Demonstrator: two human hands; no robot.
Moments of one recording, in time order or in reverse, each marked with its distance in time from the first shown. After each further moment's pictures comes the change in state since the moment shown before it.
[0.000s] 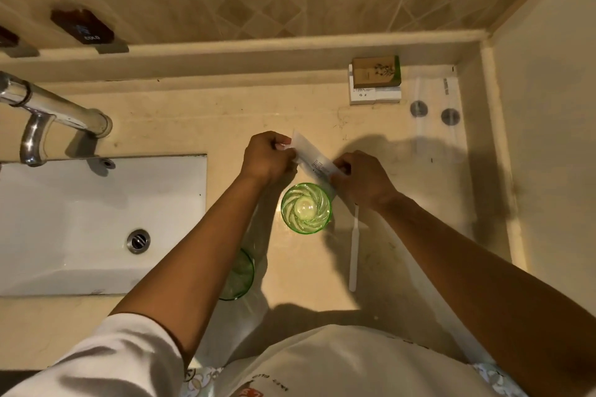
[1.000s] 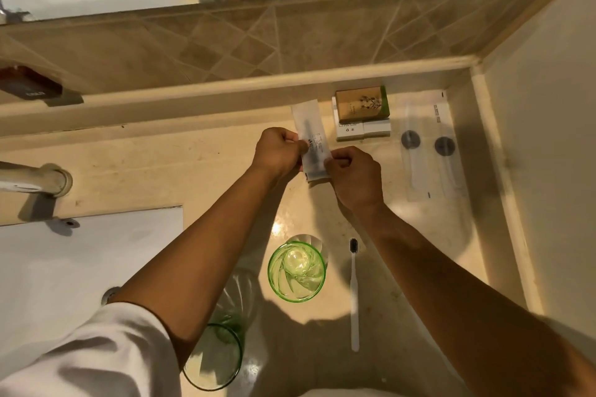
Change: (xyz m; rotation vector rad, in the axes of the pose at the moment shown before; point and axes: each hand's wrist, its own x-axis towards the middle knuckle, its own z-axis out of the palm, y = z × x) left_hand 0.076 0.072 0.046 0.013 -0.097 -0.004; right_hand 0.072 -0.011 -0.008 0.388 0.404 0.234
